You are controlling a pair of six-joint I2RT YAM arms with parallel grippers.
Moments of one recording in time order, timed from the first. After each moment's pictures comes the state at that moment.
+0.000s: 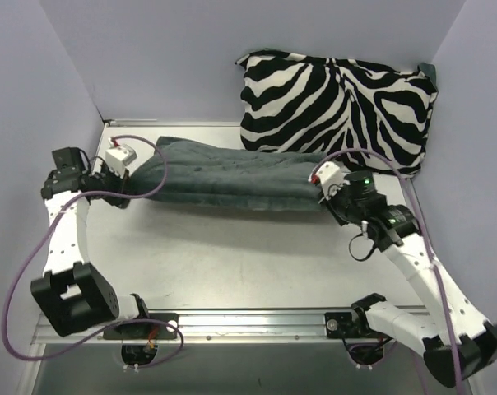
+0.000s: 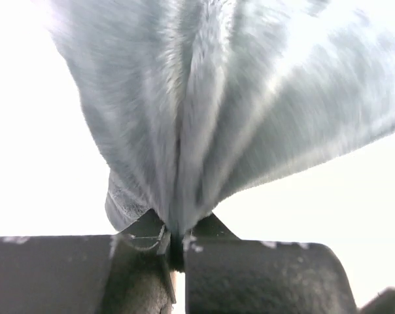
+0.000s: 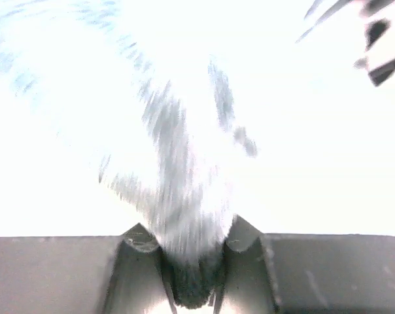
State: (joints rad) left arm 0.33 1.39 1.14 -0.84 0.66 0.78; right arm 0.42 1.03 0.92 -0.74 0.06 -0.42
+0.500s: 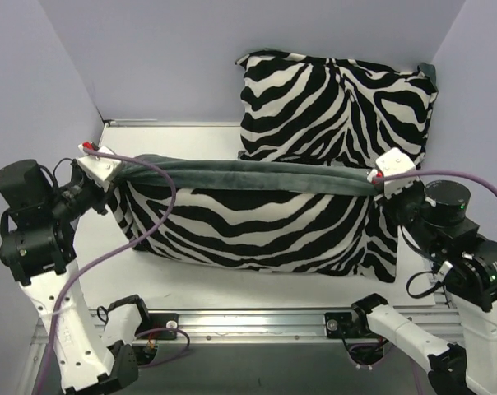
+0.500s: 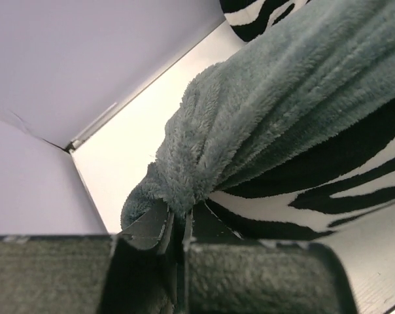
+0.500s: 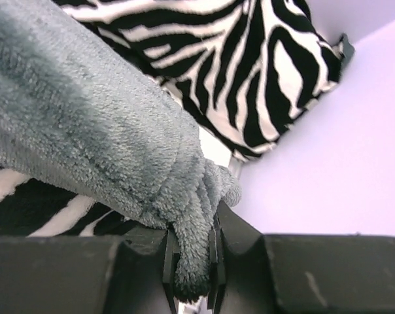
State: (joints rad) left arm 0.35 0.96 1.55 -1.02 0.78 0.66; right arm 0.42 0.87 1.55 -1.08 0.27 -0.51
